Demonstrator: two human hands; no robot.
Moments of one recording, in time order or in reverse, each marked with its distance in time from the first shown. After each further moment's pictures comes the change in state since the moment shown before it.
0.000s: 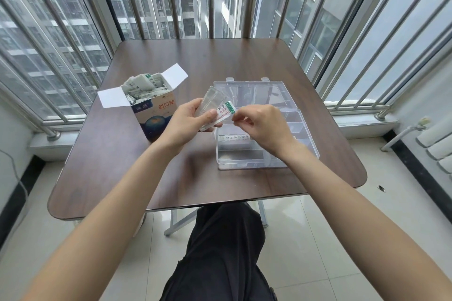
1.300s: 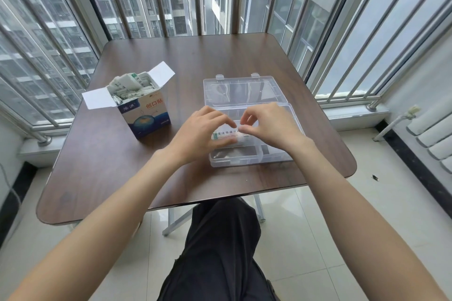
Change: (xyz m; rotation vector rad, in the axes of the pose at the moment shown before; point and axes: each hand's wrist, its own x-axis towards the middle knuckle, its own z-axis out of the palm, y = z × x) left_hand -0.001 -0.019 0.026 0.967 -0.163 0.576; right_hand -0.012 0.005 -0.034 -0.092 -0.309 0.323
